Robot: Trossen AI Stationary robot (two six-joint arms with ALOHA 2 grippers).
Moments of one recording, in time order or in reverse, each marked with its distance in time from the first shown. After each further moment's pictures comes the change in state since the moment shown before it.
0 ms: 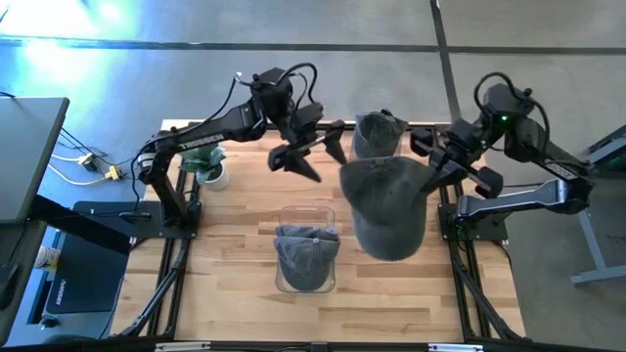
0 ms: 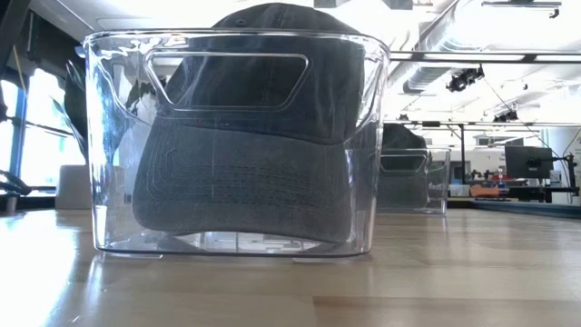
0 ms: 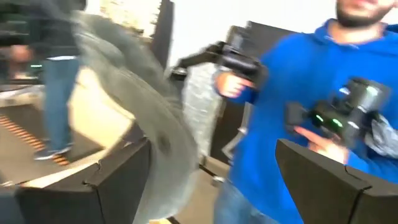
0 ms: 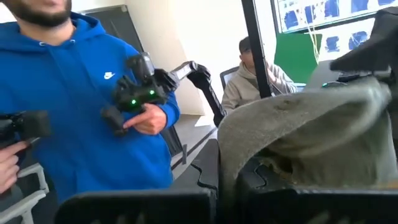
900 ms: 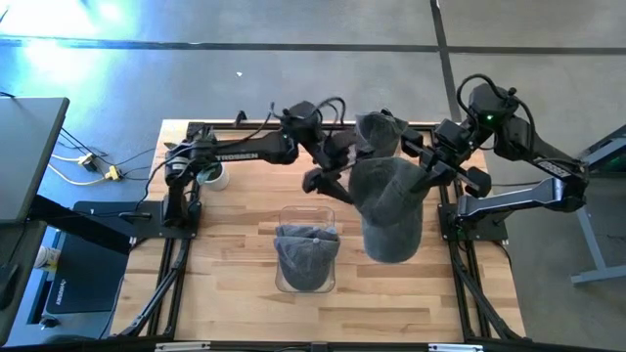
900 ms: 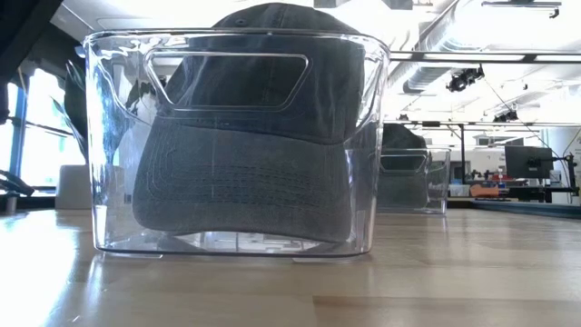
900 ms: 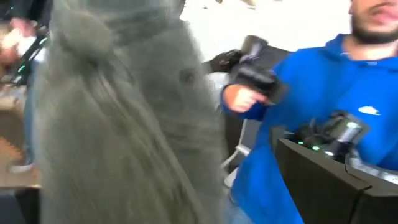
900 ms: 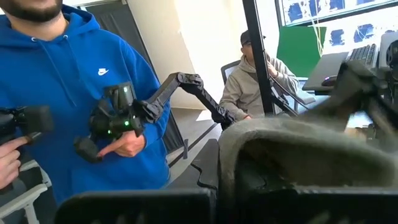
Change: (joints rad) left arm -0.113 0.208 0.012 0.369 -0.130 -0.208; right arm 0.000 0.046 -0.001 0.010 -0.019 -0.030
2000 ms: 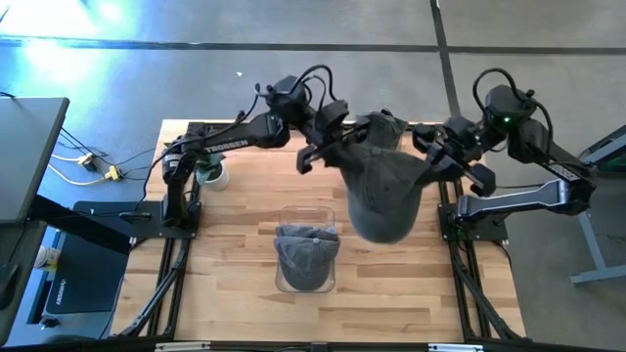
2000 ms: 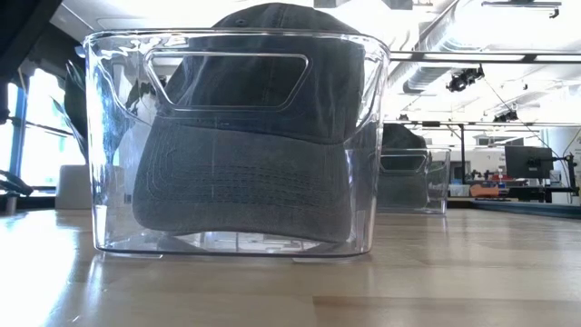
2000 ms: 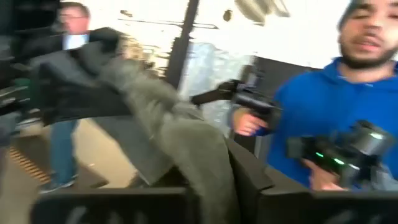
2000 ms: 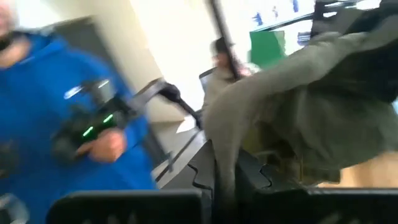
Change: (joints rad) left arm 0.045 -0.015 0.184 -0.122 -0.033 -0.005; right arm 0.000 -0.063 -0.001 -0.050 0.141 0.089
